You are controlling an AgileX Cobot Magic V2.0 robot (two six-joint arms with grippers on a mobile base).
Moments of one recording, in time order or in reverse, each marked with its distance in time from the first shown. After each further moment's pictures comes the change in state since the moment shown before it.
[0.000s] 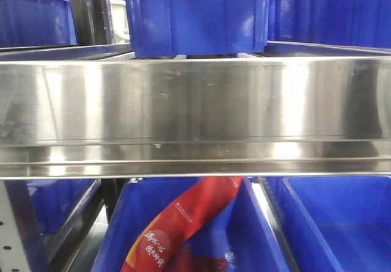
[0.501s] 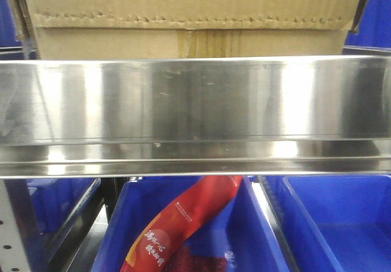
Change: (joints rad) left arm 0.000 0.163 0.096 0.029 0.007 0.000; right arm 0.000 0.226 0.026 -0.006 0.067 0.004
